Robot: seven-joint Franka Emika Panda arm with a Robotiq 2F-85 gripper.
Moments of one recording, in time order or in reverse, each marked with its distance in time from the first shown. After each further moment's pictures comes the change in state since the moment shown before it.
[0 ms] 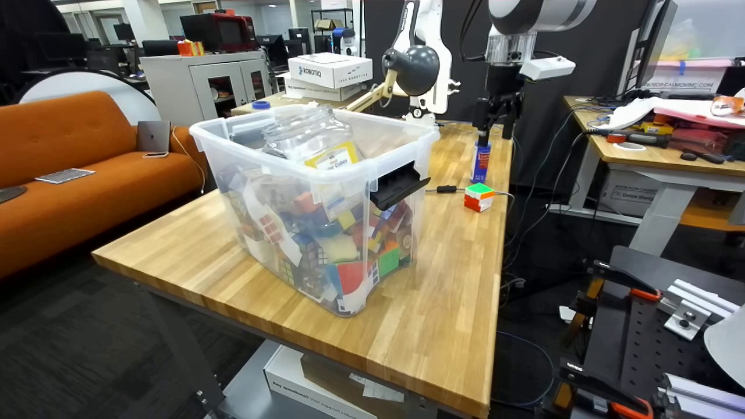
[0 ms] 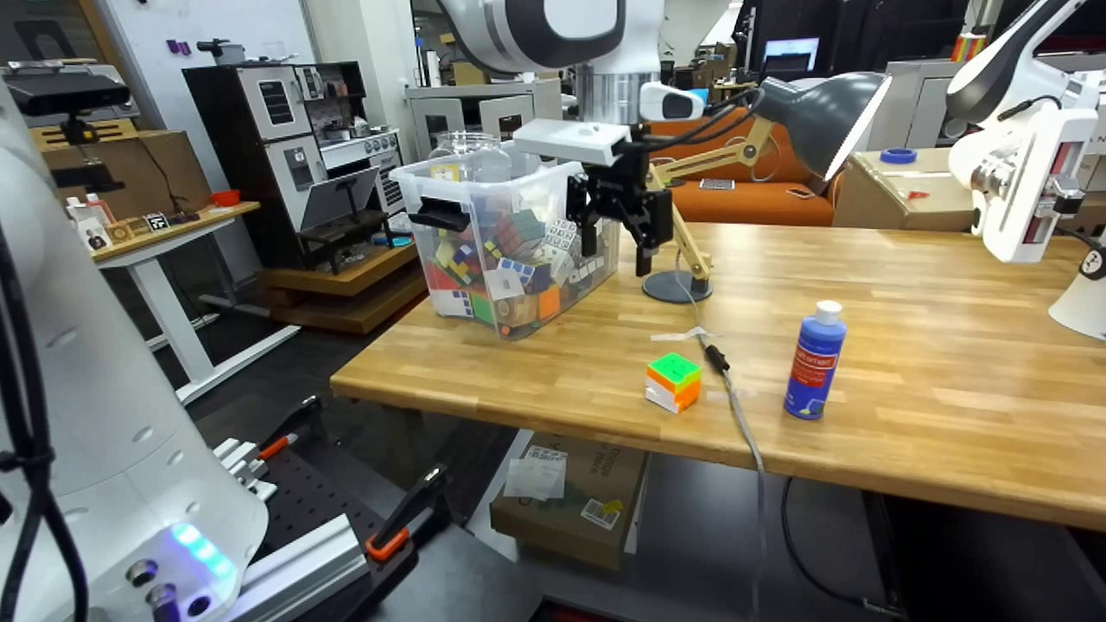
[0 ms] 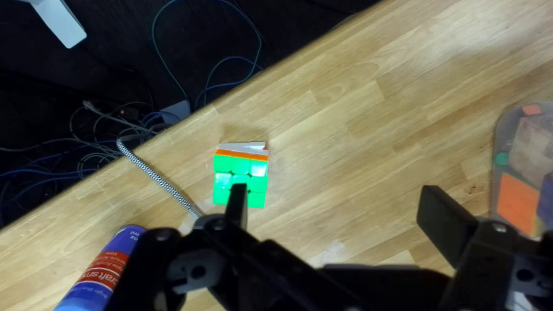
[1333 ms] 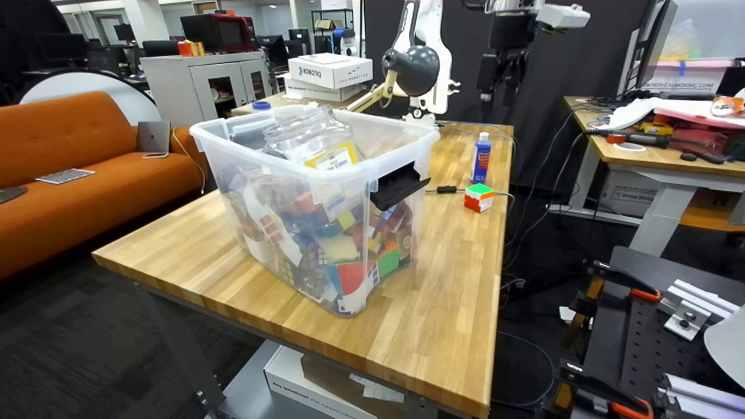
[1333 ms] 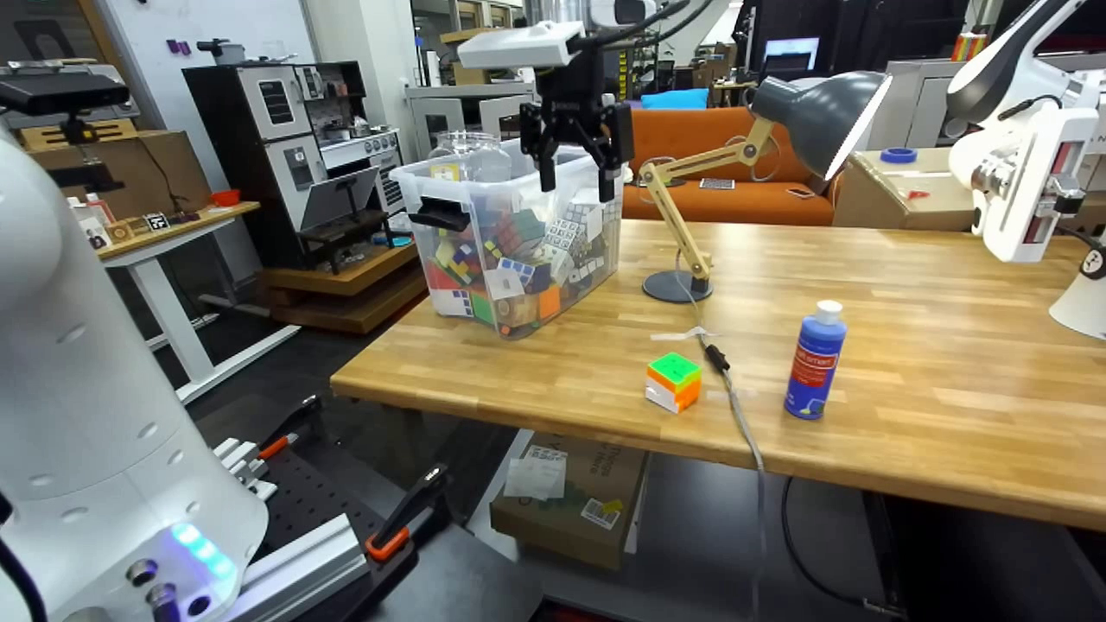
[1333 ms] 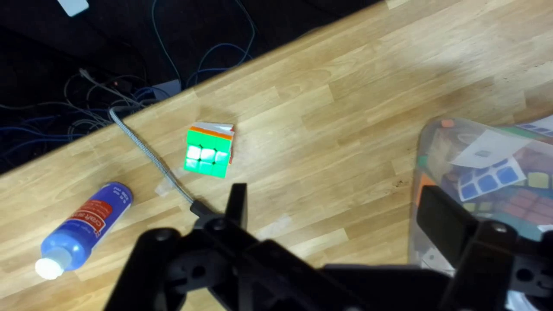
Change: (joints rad) arm 0.066 -0.235 0.022 -0.036 -0.068 -0.157 0.018
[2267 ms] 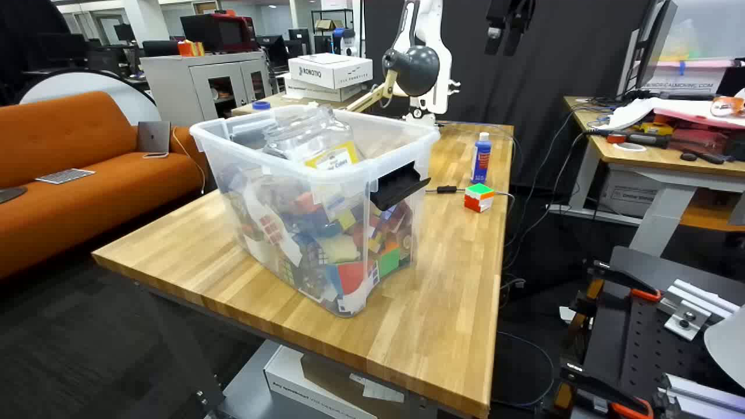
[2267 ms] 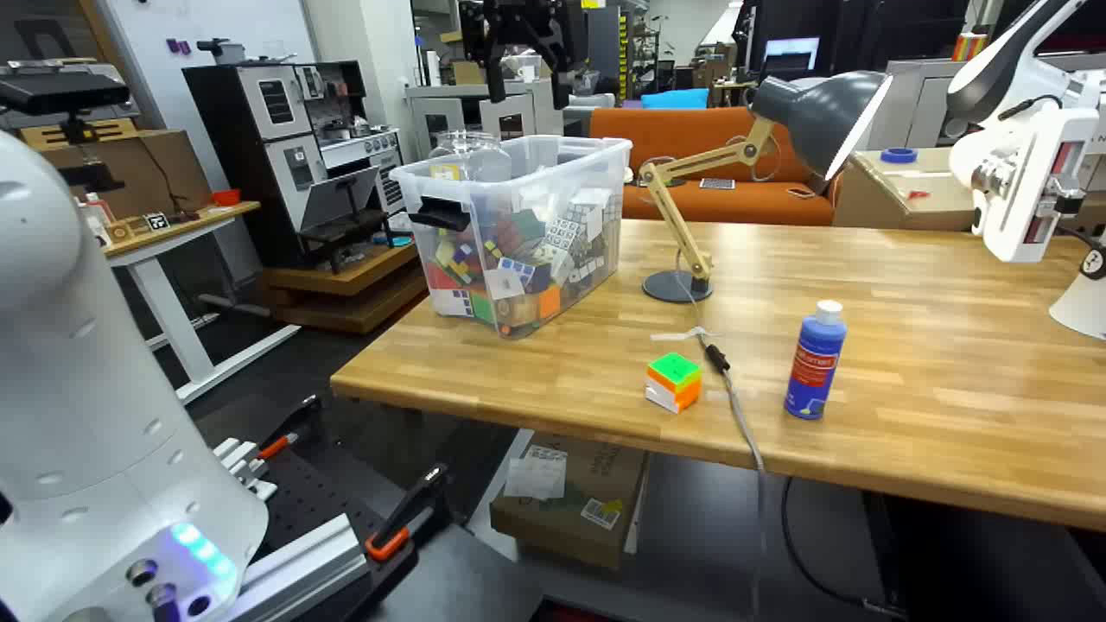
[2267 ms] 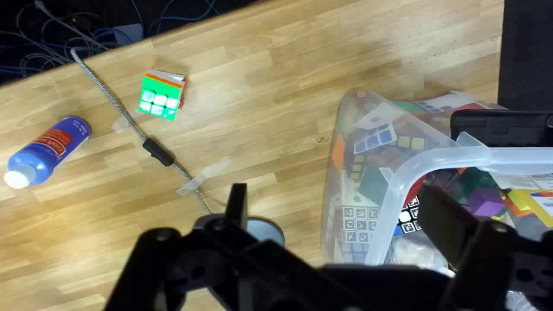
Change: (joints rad) arm 0.081 -0.252 0.002 0.004 0.056 -0.134 -0.061
